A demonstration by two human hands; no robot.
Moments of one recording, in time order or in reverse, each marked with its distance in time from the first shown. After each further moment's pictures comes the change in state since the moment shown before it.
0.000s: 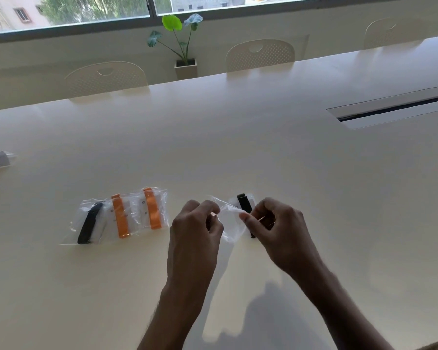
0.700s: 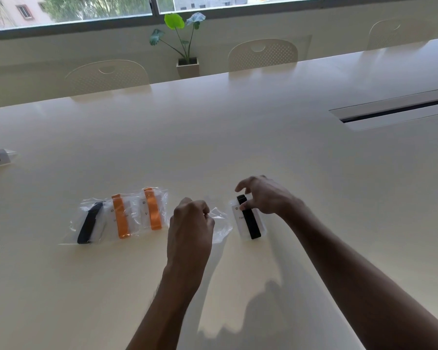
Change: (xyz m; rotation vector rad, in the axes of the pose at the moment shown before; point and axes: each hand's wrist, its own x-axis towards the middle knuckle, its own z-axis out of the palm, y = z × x) left_hand 0.027 -0.021 0.016 0.154 -0.083 -0.115; right_hand 0.134 0.032 0.025 -0.555 -0.519 -0.064
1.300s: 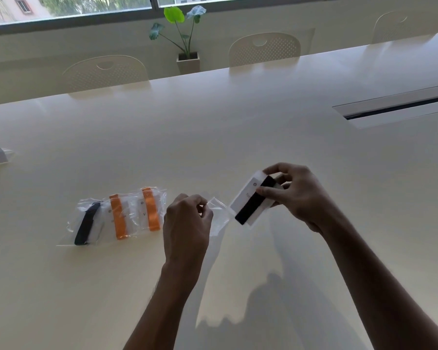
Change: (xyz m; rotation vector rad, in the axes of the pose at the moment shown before) left_hand 0.014 -0.006 0.012 -0.061 0.115 -0.005; right_hand -0.073 0.003 -0.031 0.756 0.350 0.094
